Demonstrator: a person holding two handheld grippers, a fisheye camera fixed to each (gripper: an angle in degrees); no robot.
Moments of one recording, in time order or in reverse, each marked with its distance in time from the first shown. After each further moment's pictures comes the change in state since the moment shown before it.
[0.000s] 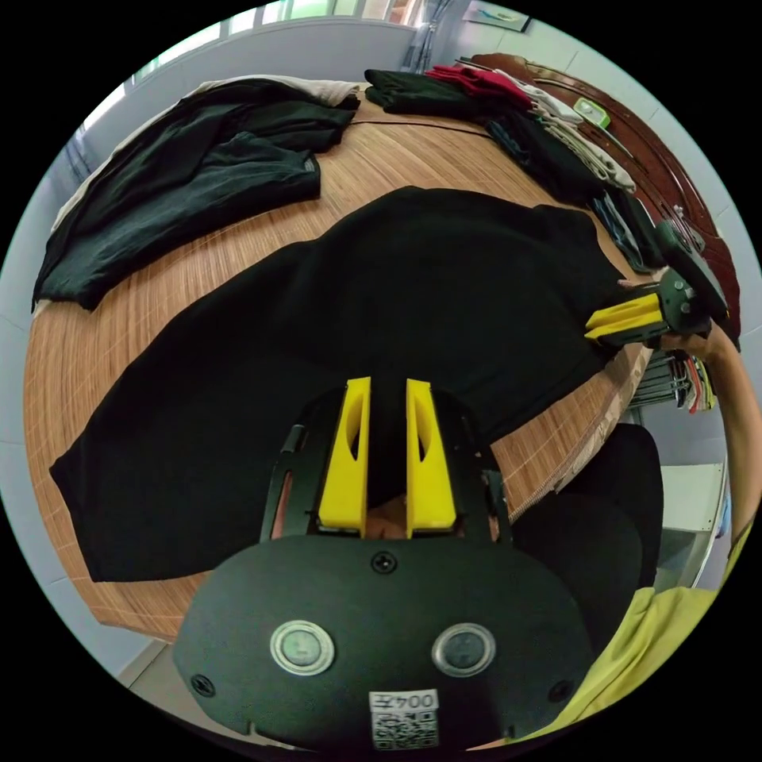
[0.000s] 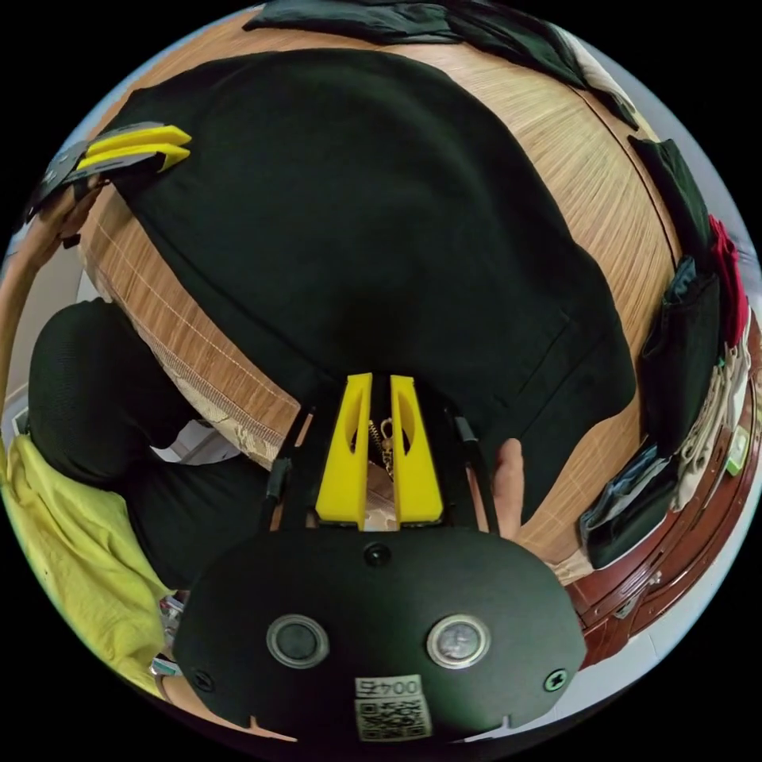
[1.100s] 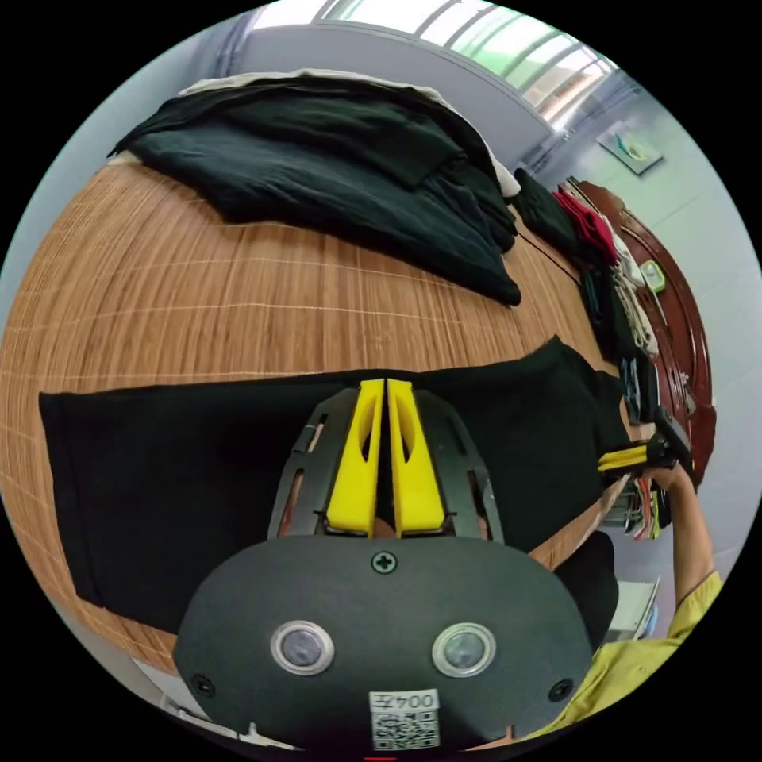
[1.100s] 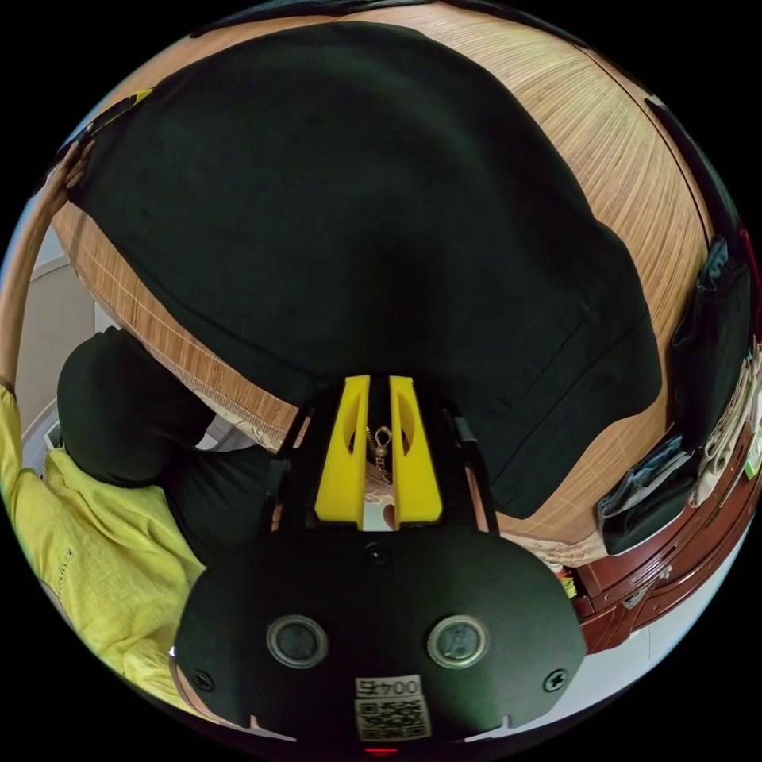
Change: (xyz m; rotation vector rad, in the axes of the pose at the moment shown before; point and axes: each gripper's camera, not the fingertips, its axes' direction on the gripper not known) left arm -0.284 0.104 0.031 0.201 0.121 -0.405; right arm 0.024 -0.221 -0.144 -0.159 -0.139 0.042
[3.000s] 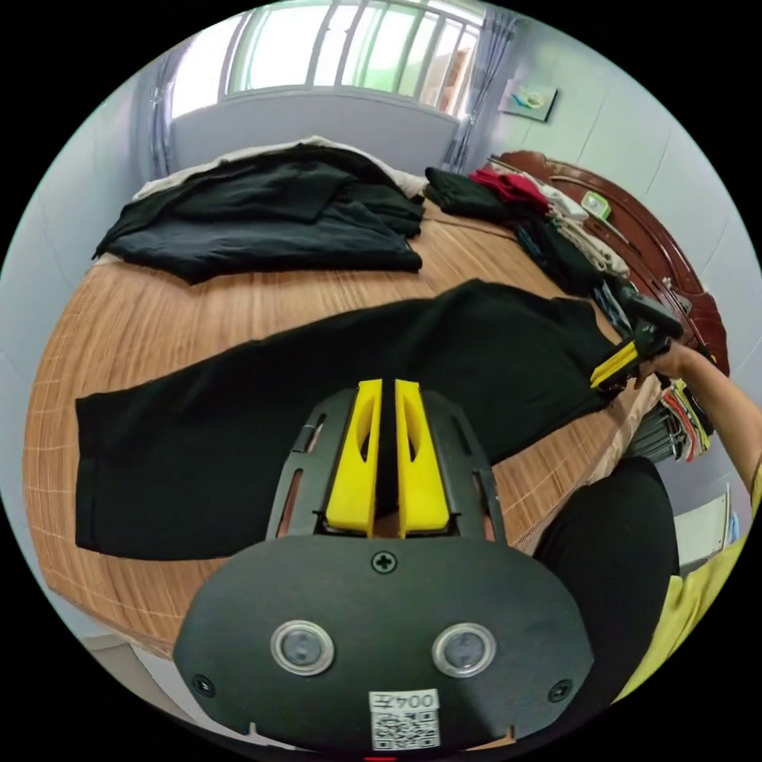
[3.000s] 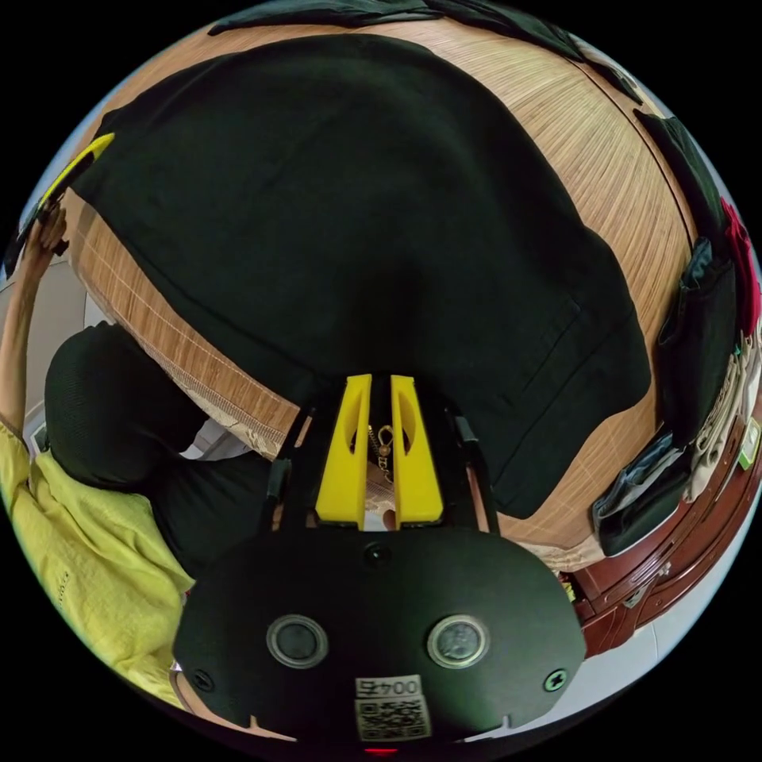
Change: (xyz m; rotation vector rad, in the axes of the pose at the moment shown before) left arm 0.106 0.076 0.018 0.186 -0.065 0.288; right arm -0.007 0.052 -0.049 0.051 0.066 0.002
